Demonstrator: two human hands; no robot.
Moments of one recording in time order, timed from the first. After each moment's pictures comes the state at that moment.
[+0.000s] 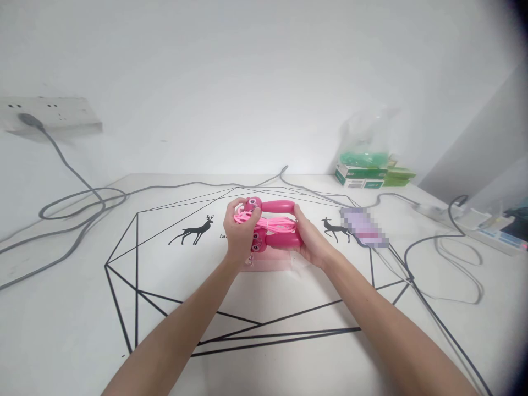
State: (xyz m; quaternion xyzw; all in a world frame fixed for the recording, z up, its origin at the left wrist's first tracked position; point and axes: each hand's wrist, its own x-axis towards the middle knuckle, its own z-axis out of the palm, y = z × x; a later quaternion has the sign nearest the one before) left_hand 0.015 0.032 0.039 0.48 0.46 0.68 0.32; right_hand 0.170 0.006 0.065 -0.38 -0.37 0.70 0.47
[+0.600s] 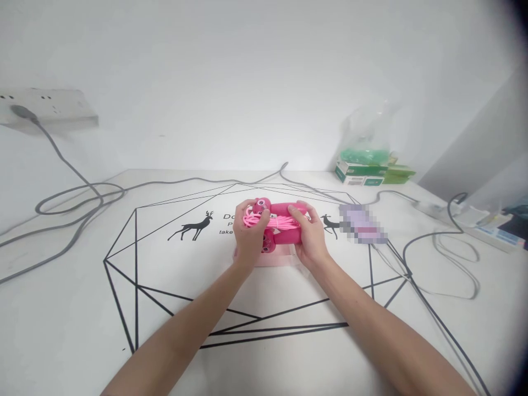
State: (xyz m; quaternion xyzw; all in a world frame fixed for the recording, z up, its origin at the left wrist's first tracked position) left_hand 0.035 0.016 0.033 0.49 0.47 0.67 0.31; right_hand 0.156 0.006 0.049 -0.35 -0.27 0.57 0.69
